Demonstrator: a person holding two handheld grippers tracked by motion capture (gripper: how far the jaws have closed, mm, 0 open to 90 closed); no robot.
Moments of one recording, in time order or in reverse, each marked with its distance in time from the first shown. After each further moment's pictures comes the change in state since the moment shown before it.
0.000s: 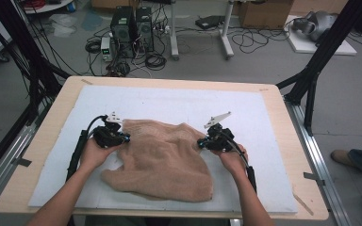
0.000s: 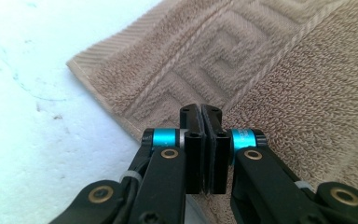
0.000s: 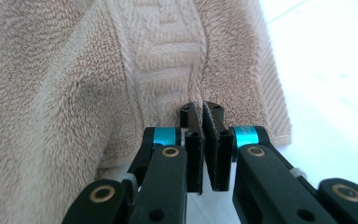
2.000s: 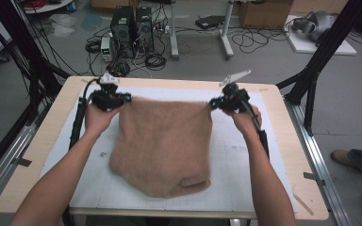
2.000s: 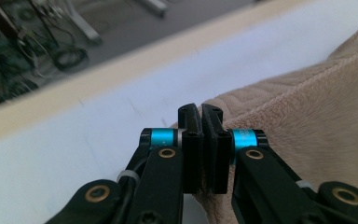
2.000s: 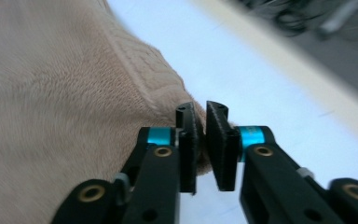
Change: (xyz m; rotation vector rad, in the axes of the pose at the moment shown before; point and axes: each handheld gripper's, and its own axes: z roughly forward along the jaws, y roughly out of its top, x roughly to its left) left arm 0.041 0.121 -0.028 -0.265 0.161 -0.049; right arm -0.073 0.088 -0.072 -0.121 -0.188 -0.003
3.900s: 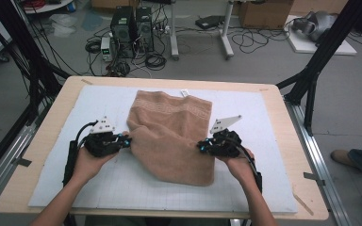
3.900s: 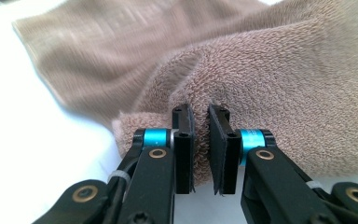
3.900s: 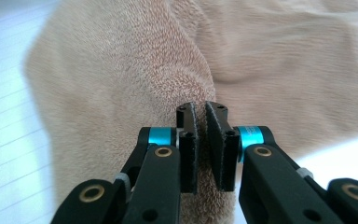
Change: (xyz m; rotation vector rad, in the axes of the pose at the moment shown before) left arm -0.061 -0.110 -0.053 0.056 -0.252 0.060; right arm 0.106 -0.084 -0.003 0.003 0.252 -0.069
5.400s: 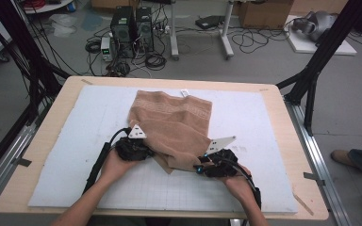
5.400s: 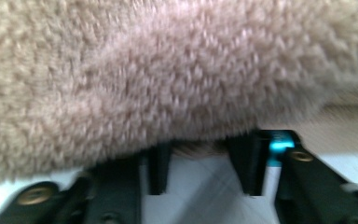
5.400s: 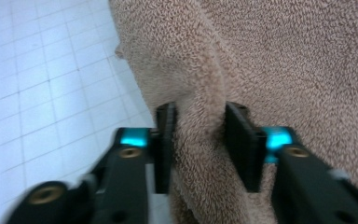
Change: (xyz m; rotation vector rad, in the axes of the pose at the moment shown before) left arm -0.040 -0.014 0.072 0.151 0.005 0.069; right arm 0.033 -0.042 0.024 0.043 0.042 -0.036
